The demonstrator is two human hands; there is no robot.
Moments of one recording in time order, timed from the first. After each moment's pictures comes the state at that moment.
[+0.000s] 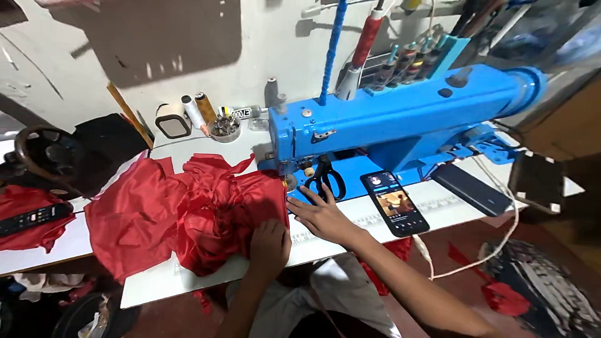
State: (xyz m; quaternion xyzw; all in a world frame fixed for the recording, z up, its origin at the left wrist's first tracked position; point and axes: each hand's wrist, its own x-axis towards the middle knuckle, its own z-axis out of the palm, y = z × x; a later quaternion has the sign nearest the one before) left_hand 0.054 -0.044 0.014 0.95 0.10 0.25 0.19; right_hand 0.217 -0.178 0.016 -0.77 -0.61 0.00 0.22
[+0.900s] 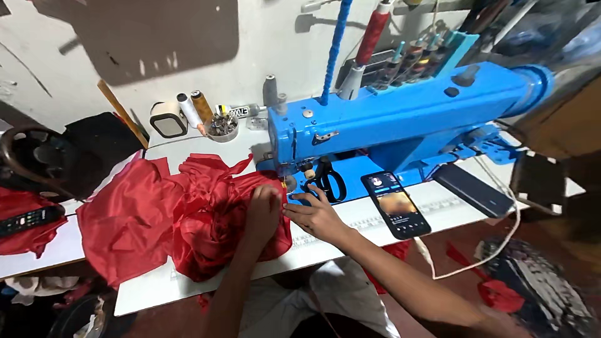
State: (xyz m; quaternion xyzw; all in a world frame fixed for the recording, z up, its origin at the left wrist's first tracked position) left_hand 0.109 -0.001 0.053 0.92 0.15 0.17 0.32; right_hand 0.221 -0.159 0.003 -0.69 -0.64 -0.17 0.28
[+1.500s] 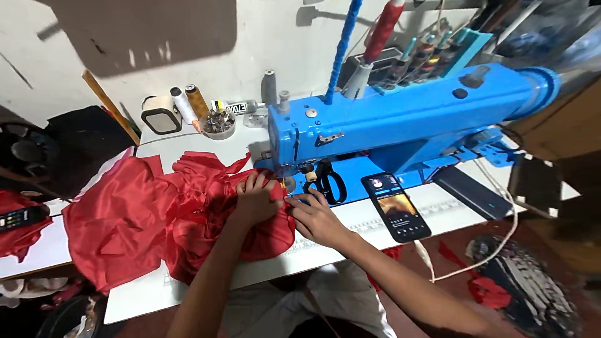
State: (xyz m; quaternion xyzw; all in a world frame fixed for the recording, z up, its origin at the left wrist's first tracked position) left_hand 0.146 0.037 0.066 0.97 0.13 -0.10 0.16; right_hand 0.219 -0.161 0.006 -0.73 -0.61 -0.10 0.28
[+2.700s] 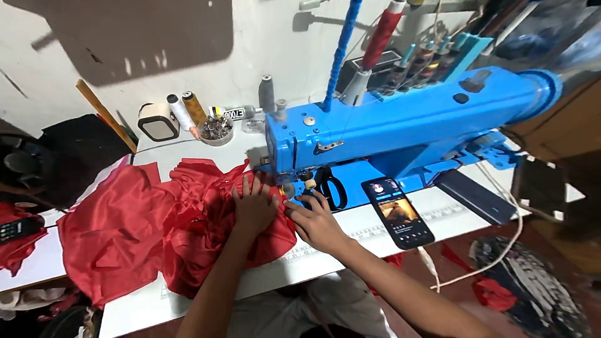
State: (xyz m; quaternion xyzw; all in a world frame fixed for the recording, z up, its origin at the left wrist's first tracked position) left_hand 0.152 0.030 0.048 0.97 0.20 -0.08 0.10; right_hand 0.218 -0.154 0.005 -0.77 -0.57 -0.13 0.25
